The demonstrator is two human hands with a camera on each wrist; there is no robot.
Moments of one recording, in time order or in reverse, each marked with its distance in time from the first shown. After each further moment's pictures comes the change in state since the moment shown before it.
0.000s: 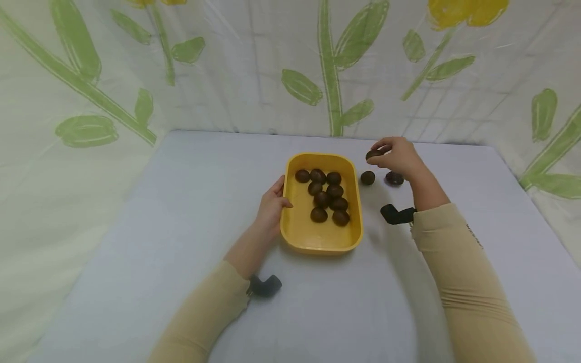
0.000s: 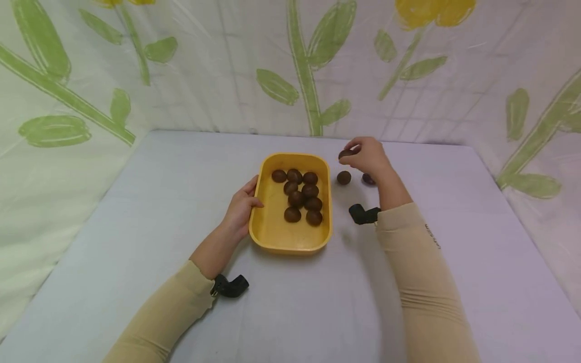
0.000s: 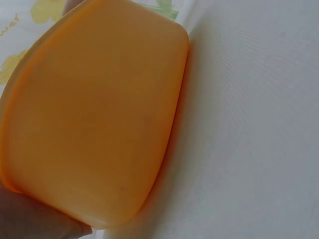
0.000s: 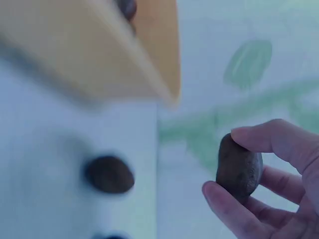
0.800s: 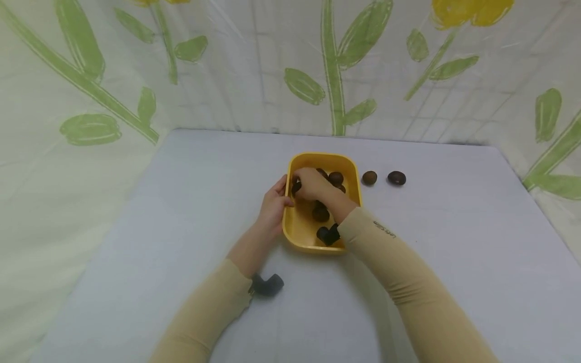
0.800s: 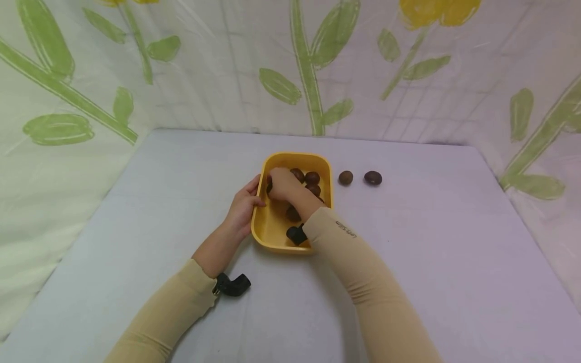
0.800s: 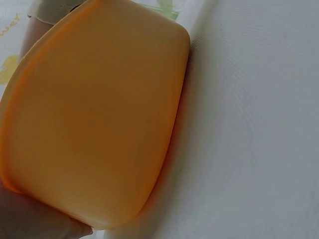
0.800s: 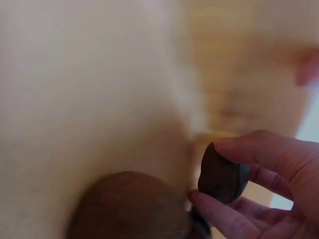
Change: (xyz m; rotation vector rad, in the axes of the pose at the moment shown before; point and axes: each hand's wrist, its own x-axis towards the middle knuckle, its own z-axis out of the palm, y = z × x) left_hand 0.000 -0.001 -0.002 0.007 -0.037 0.051; right_hand 0.020 -0.078 0.150 -0.371 -0.267 -0.319
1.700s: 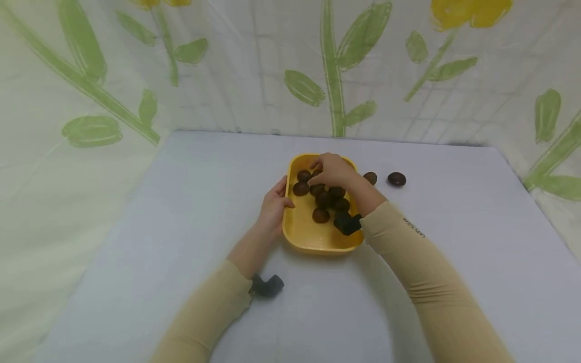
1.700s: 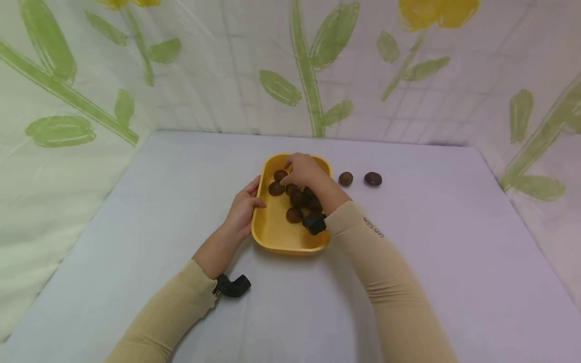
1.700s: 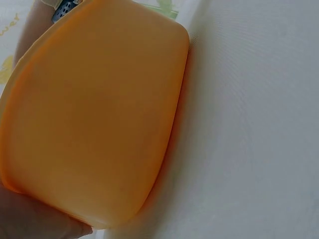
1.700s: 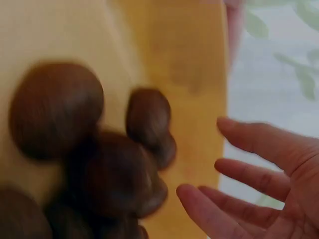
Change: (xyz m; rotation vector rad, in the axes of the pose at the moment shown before) left_hand -0.001 0.002 0.002 -0.011 0.017 -0.017; right_hand -0.023 0.019 -0.050 0.211 -0.022 0.132
